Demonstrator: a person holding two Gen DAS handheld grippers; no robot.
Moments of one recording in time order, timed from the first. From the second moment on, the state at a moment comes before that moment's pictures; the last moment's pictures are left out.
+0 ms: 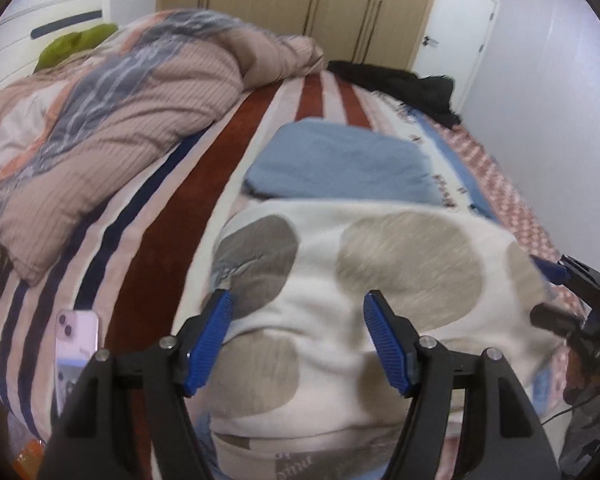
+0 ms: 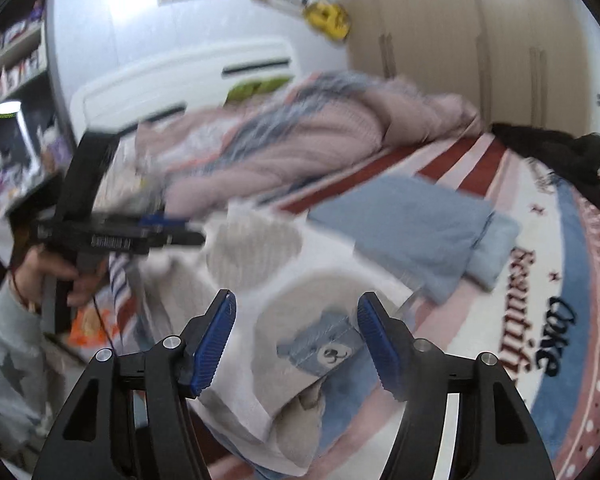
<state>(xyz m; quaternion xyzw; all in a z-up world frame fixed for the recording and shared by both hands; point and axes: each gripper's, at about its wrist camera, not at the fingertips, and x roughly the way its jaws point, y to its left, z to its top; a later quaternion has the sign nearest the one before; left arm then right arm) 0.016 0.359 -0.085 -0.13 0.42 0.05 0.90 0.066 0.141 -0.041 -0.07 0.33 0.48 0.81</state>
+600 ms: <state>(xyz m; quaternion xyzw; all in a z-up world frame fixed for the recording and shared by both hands) 0.006 0.351 -0.092 -0.15 0.43 0.06 0.89 0.085 0.127 -0.090 -0.01 0.38 0.47 0.80</state>
